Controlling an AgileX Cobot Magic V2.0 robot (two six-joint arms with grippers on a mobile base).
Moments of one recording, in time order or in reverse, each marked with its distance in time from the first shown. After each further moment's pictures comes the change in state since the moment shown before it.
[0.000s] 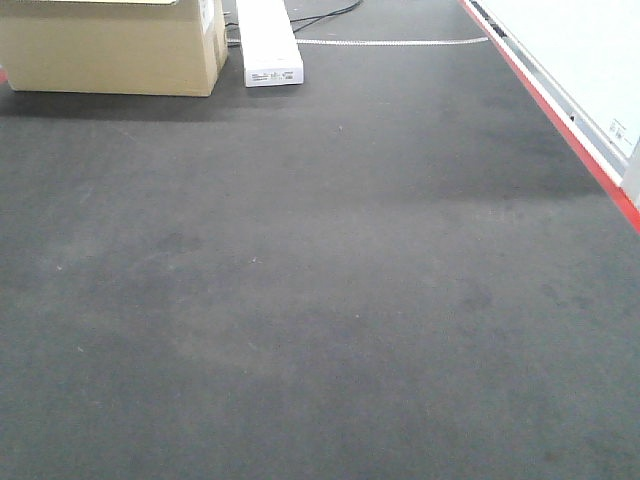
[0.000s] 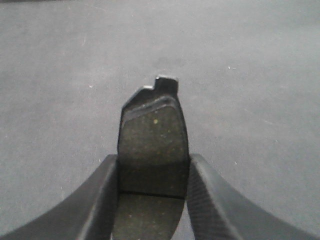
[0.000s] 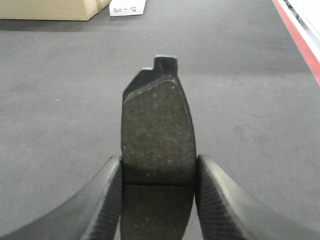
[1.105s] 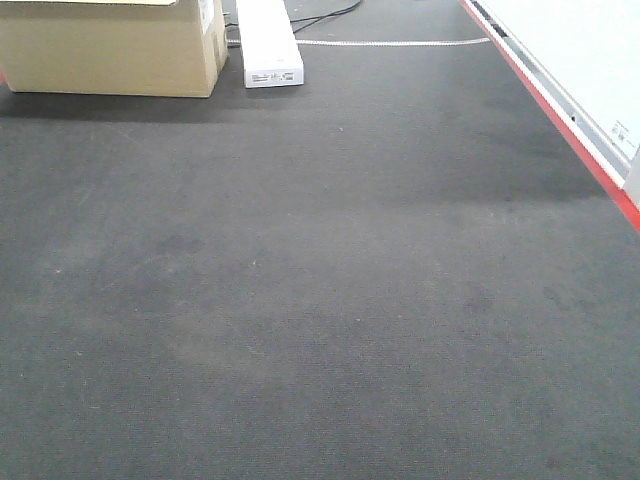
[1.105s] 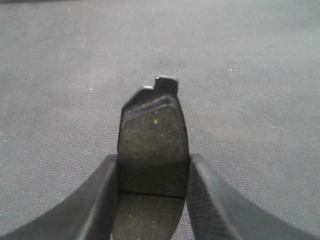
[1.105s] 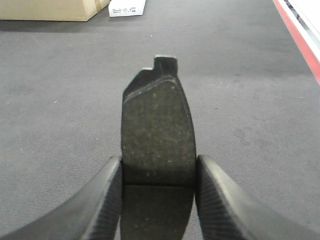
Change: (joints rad) left arm 0.000 0.000 0.000 0.000 0.000 0.000; right arm 0.000 0.000 0.000 0.000 0.000 0.000
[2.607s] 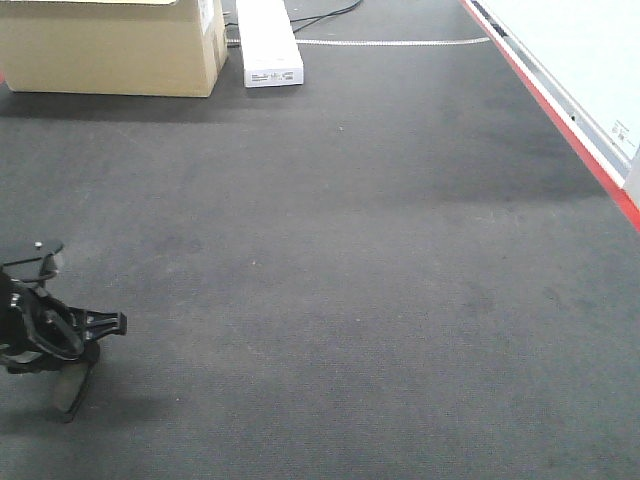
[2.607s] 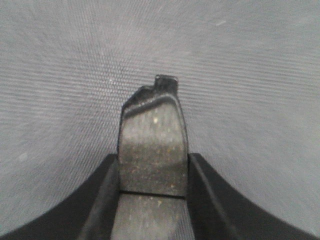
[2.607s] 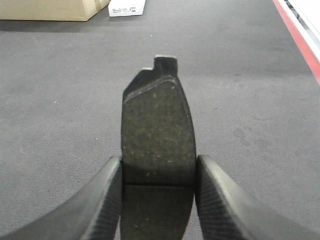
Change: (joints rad) left arm 0.000 1.303 -0.536 0.000 0.035 -0.285; right arm 0.000 0.000 0.000 0.000 0.000 0.000
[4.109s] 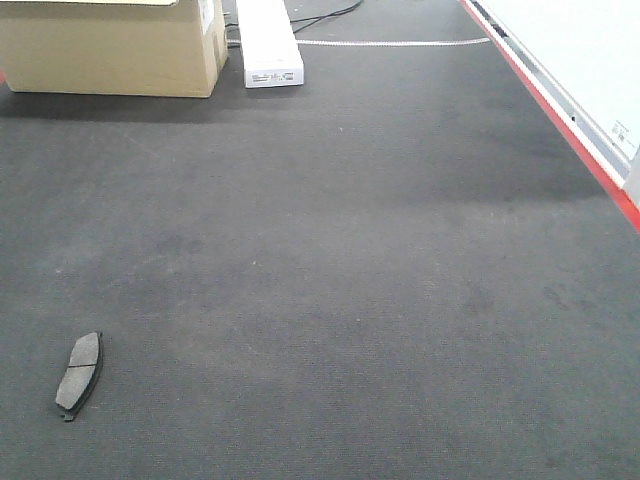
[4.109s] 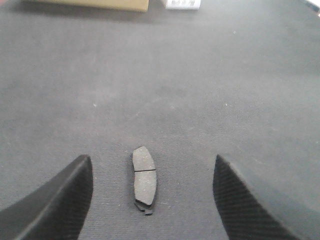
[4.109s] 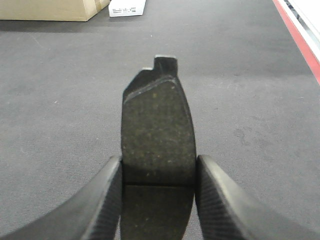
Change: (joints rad) left arm -0.001 -1.425 0.513 0.052 0.012 0.116; right arm 0.000 0.000 0.000 0.000 0.000 0.000
